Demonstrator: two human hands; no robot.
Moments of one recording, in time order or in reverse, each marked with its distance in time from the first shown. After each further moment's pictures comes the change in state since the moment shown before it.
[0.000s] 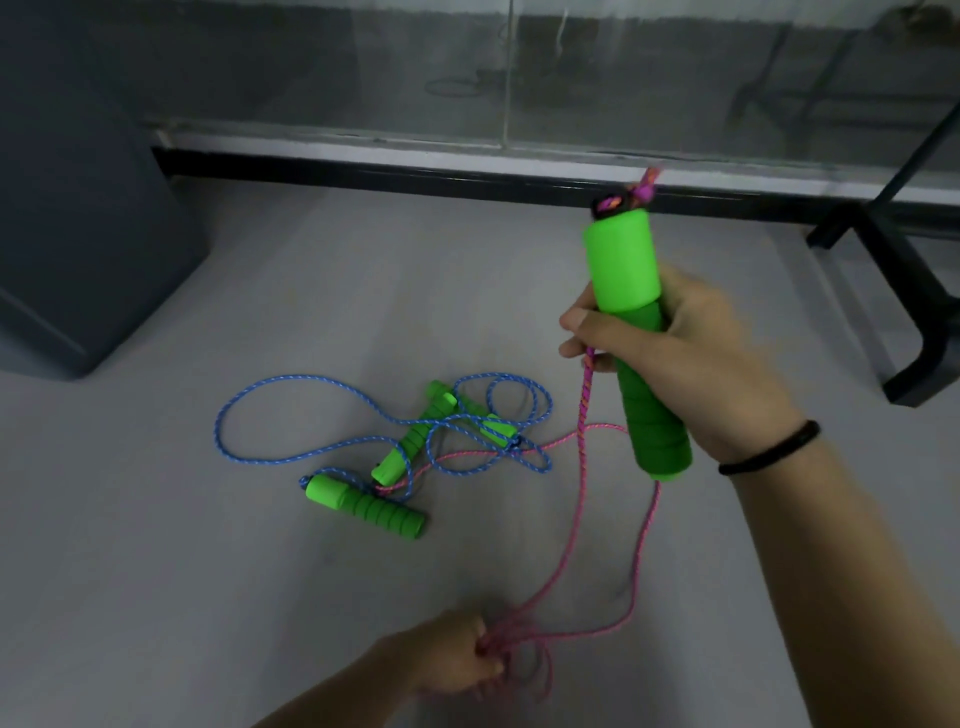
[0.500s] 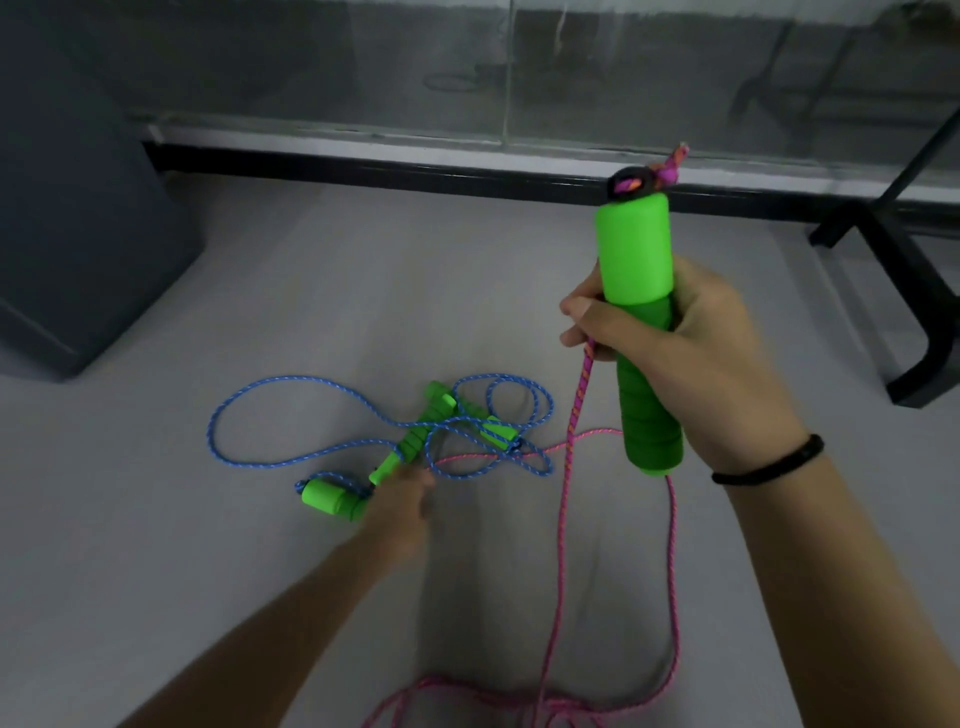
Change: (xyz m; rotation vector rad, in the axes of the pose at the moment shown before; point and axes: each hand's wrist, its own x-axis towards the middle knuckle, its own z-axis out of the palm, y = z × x) left_hand 0.024 -0.025 -0.101 -0.033 0.592 -0.112; right_hand 0.005 0.000 0.007 0.035 0.052 -0.099
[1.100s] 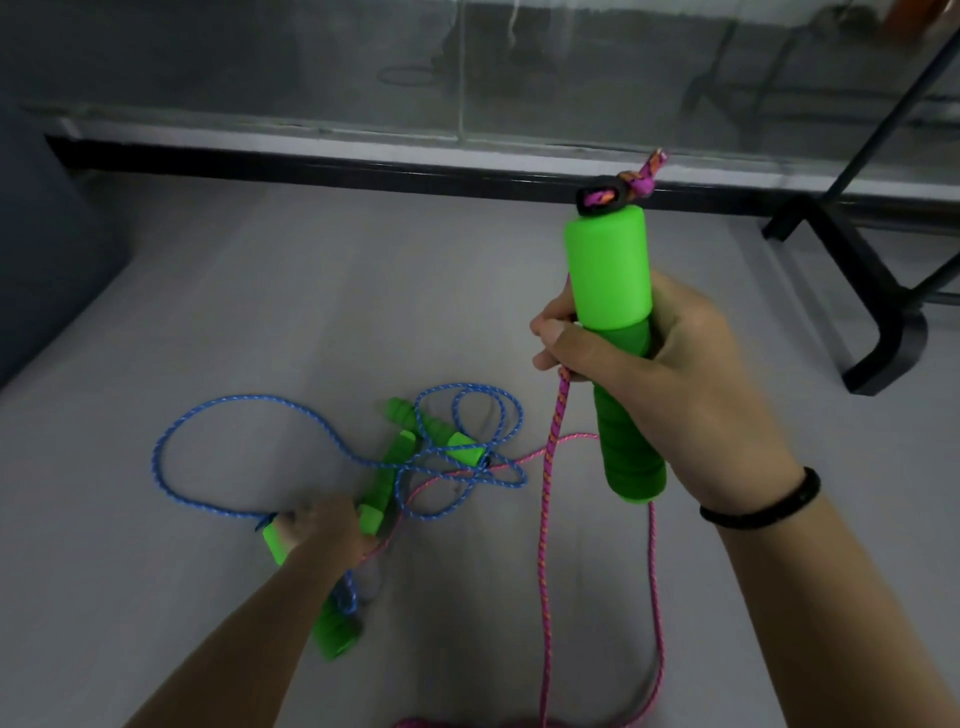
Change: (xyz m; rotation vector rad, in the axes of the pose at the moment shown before) left_hand 0.043 -0.033 -0.002 0.535 -0.123 -0.338; right_hand 0.000 0.008 -0.002 -0.037 0.019 -0.023
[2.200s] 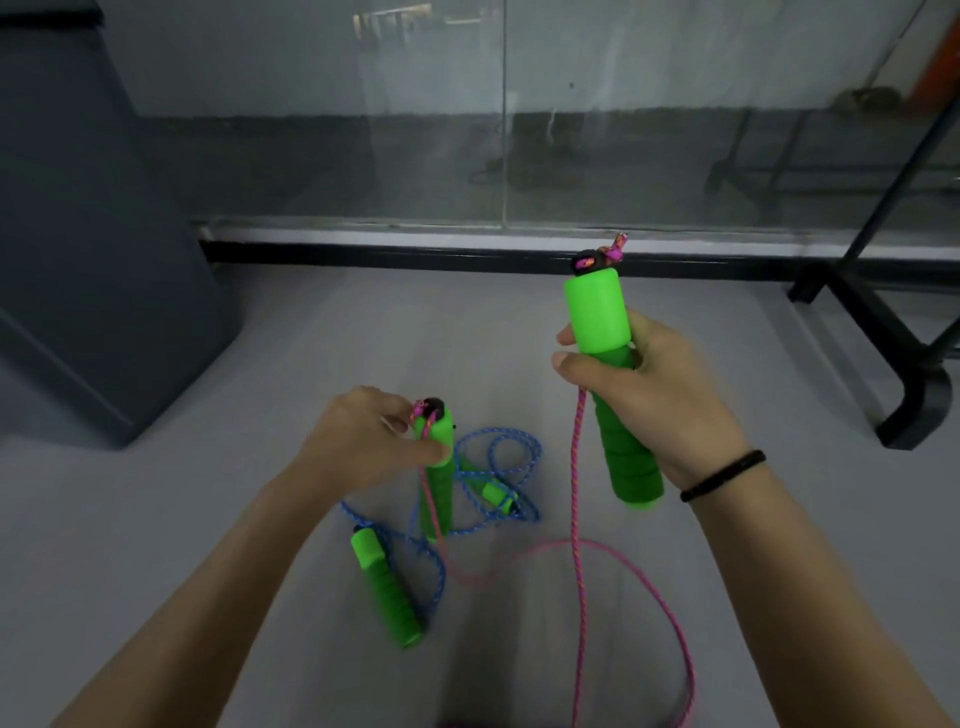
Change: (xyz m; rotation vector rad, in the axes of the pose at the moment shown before) left_hand -0.153 -0.016 -0.193 -0.715 0.369 0.339; right_hand -0.005 -0.033 -0.003 -0.097 0.064 0.068
